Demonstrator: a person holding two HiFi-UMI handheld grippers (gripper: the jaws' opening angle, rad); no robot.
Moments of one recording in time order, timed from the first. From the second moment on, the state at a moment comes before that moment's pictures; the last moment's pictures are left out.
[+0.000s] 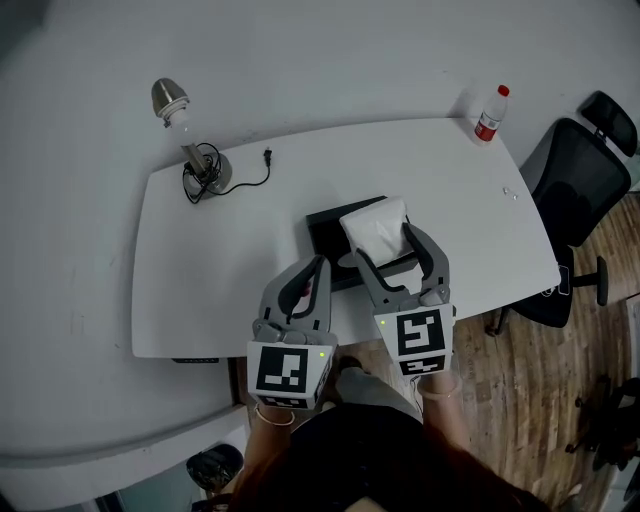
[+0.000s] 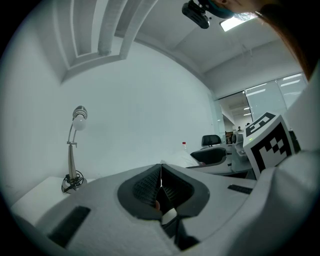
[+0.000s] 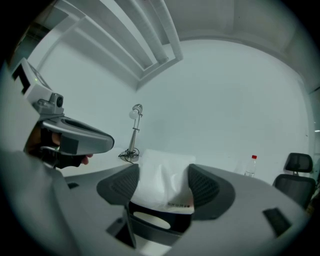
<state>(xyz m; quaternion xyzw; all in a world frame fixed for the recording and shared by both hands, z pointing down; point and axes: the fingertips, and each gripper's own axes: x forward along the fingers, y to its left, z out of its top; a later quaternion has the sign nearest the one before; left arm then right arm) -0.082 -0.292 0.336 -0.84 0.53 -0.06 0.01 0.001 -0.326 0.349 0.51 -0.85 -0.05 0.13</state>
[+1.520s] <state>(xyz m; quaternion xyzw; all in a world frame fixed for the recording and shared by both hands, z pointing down) -0.087 -0.342 0.377 -0.84 0.54 -0.07 -0.05 -0.018 -0.360 0.432 0.45 -0.84 0.04 0.28</state>
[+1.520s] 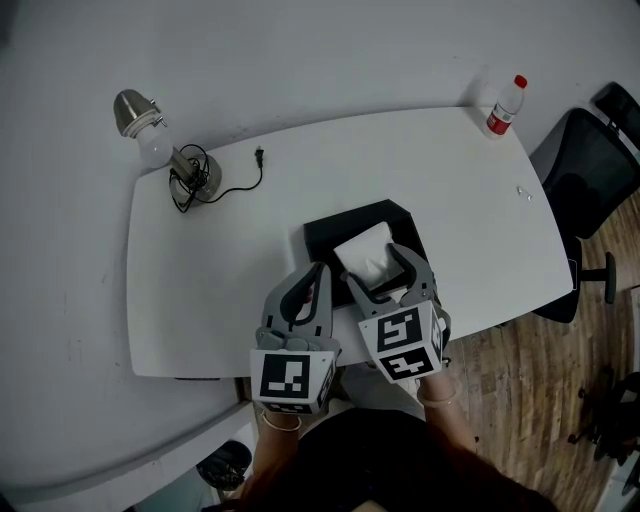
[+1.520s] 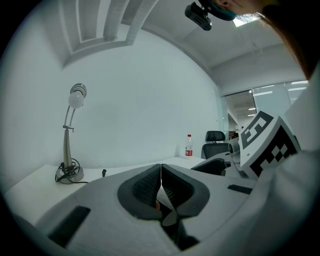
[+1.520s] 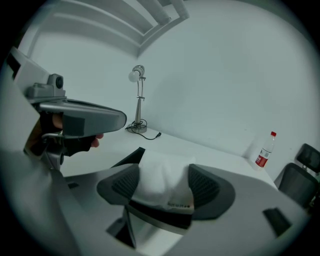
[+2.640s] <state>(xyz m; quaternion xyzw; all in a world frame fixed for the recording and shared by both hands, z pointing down) -0.090 -0.338 0.383 -0.84 0.54 -0.07 -0.06 -0.017 -0.364 0.456 0.45 -0.83 0.11 0.32</state>
